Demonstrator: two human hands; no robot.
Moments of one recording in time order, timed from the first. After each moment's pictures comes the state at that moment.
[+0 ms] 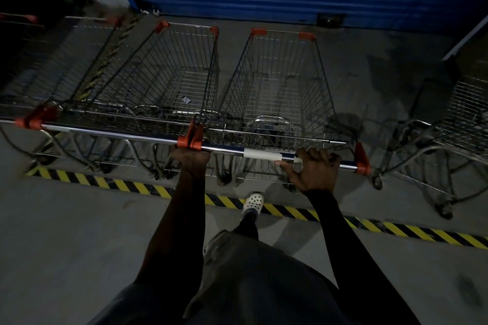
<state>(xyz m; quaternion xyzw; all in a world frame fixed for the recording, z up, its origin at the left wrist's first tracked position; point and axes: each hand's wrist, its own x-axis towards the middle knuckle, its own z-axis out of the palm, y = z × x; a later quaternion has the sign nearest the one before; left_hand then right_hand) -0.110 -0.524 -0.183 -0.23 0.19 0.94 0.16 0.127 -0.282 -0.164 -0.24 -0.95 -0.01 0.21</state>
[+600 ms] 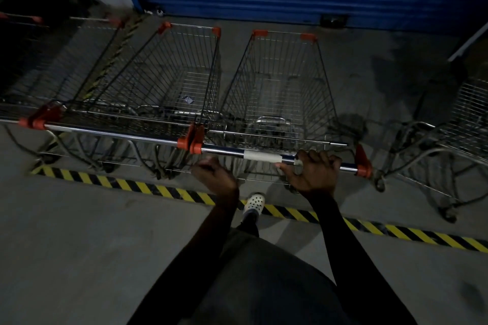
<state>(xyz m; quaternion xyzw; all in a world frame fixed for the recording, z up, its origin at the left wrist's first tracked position) 0.020 -0.475 -0.161 -0.15 0.73 0.66 -0.12 0.127 -0.279 -0.167 -0.24 -0.94 -0.02 0.23</state>
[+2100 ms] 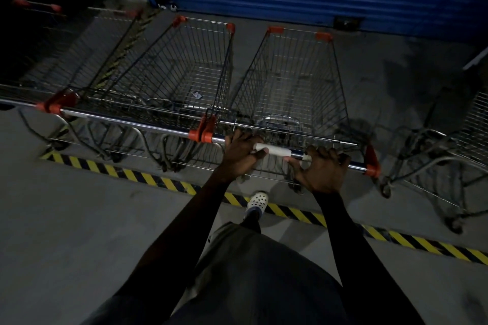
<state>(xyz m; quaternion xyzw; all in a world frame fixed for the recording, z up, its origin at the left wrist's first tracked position) -0.032 -0.472 -0.164 0.36 0.89 0.28 0.00 0.119 -0.285 -0.161 -0.27 -0.94 -0.03 0.20</state>
